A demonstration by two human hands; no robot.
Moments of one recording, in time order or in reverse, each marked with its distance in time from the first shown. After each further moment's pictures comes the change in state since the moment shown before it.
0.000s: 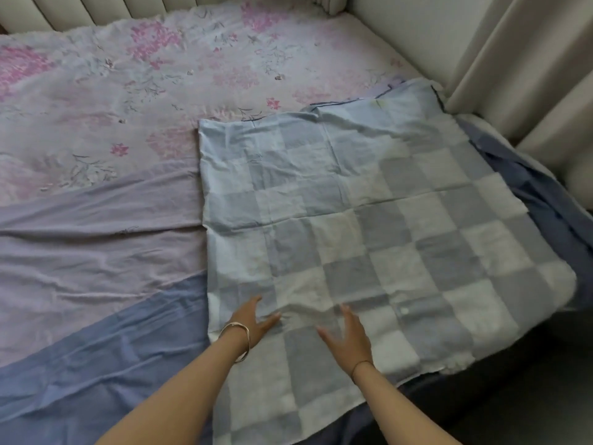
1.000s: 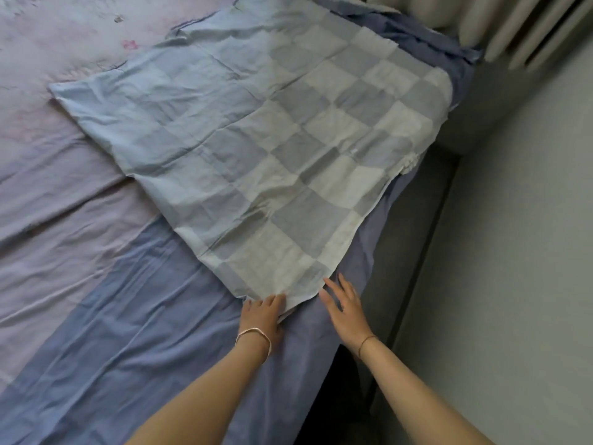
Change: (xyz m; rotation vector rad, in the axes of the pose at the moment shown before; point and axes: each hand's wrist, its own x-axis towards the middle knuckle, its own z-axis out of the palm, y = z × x) left_hand -0.075 -0.208 0.107 0.940 -0.139 0.656; right_hand -0.201 0.074 0.219 0.414 0.282 0.213
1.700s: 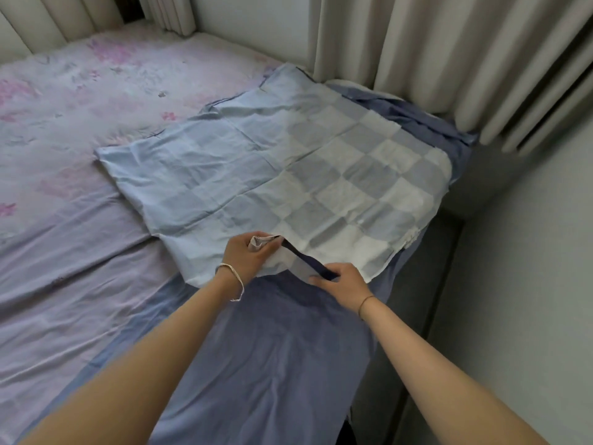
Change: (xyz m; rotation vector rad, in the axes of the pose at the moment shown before) left_hand 0.052 -0.021 -0.240 -1.256 0.539 0.028; right_hand 0.083 -0.161 -0.084 0.025 -0.088 -0.260
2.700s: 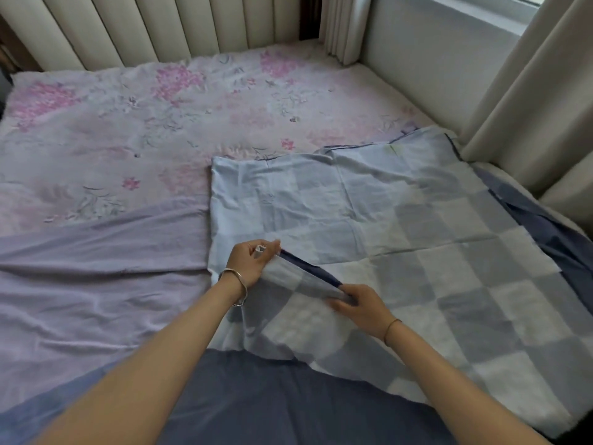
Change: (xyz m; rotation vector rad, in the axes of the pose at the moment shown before) left_hand 0.189 0.029 -0.082 -0.066 0.484 -0.192; right_hand 0.270 -0.123 -0.026 -0.346 -0.520 -0.351
